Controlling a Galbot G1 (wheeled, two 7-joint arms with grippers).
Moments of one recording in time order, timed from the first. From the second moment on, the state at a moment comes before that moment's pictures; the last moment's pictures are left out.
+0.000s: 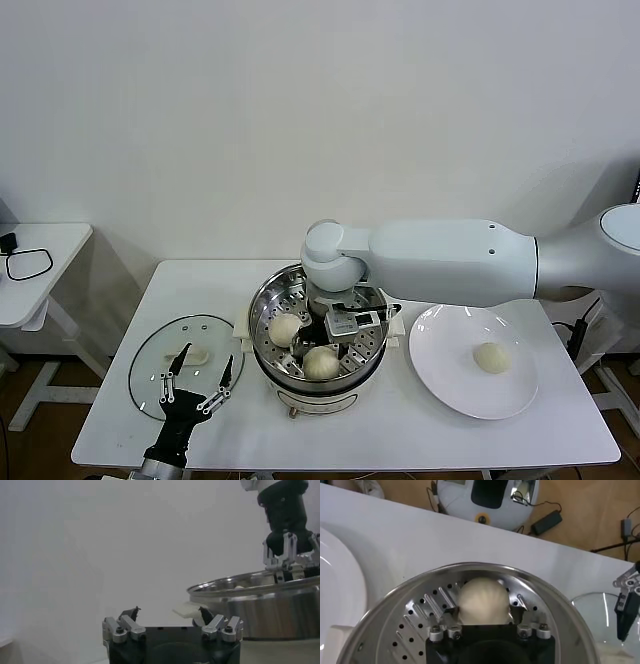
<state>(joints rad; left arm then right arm) 1.66 -1.24 -0.50 -1.89 -0.06 -0.42 -0.01 0.55 1.18 -1.32 1.60 -0.14 0.58 -1.16</state>
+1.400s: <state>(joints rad) 1.65 -1.24 -0.48 -1.90 -0.05 -0.41 -0.01 0.44 0.60 -1.31 1.13 0.26 0.00 -1.20</state>
